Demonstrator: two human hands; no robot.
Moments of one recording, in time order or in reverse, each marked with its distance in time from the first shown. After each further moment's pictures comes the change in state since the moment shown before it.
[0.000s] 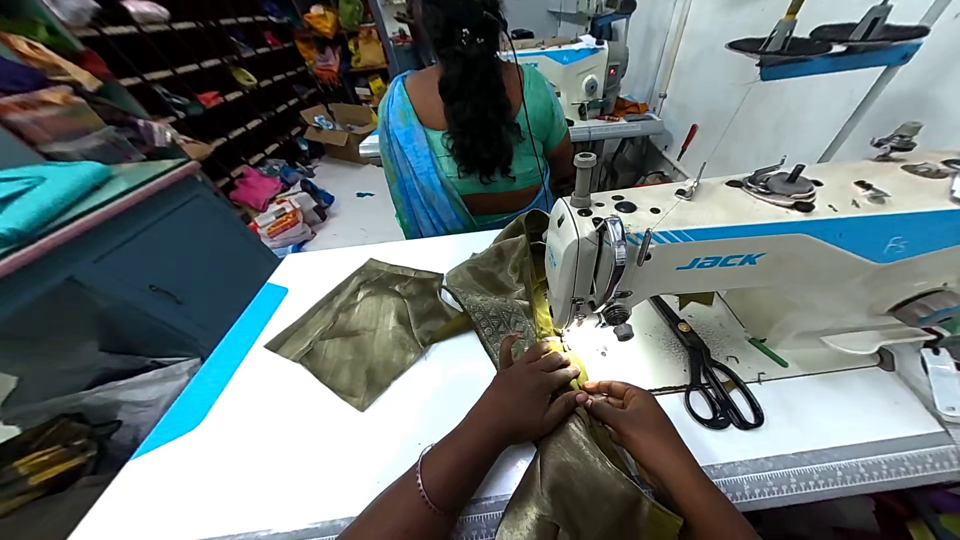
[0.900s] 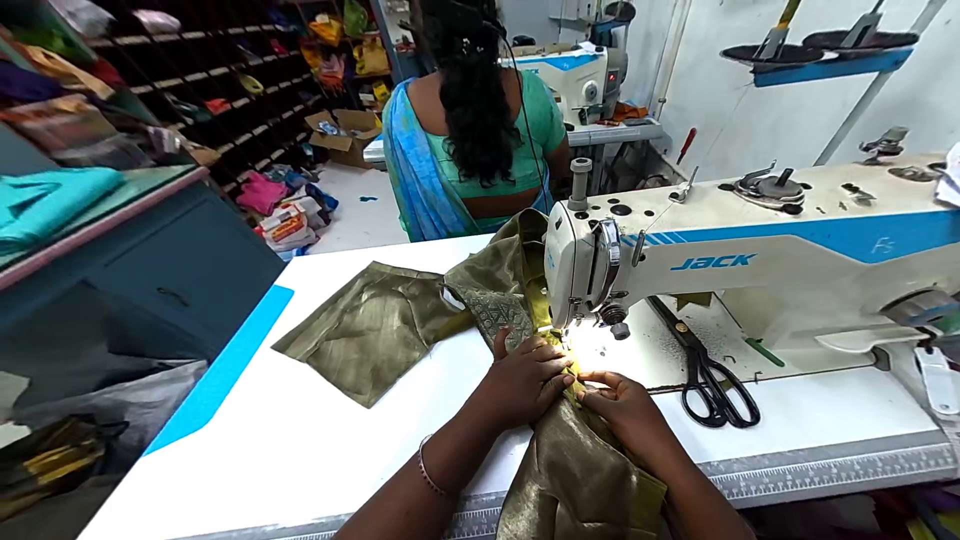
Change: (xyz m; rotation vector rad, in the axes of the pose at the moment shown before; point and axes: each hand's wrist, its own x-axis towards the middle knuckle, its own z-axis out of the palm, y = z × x) left_hand 0.003 -0.013 0.002 -0.025 0.112 0.037; right_hand 0.004 -0.008 0.003 -0.038 -0.015 -0.045
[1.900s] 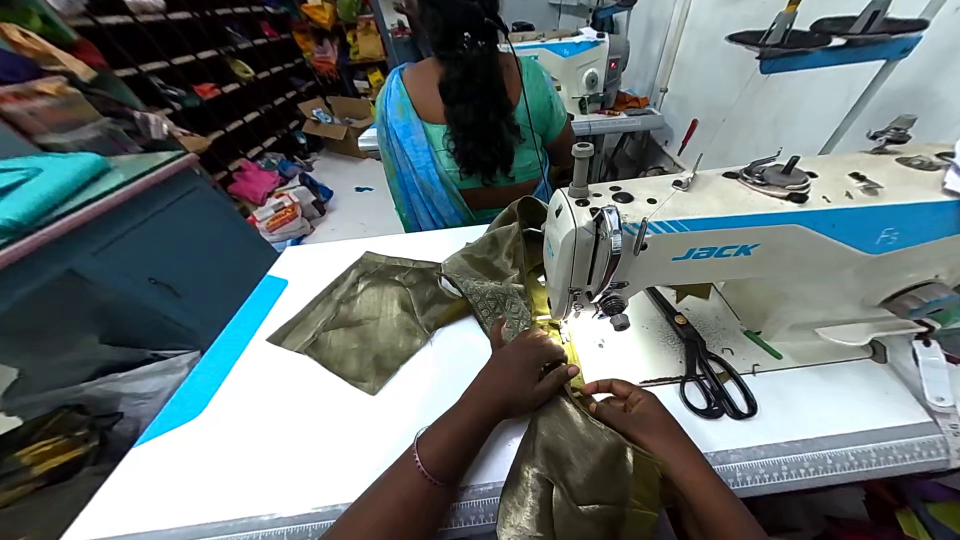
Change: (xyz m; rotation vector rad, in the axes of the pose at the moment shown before) left_hand 0.001 0.004 -0.004 -0.067 0.016 -0.033; right_hand -0.025 0.004 -0.016 0.044 -0.120 -0.015
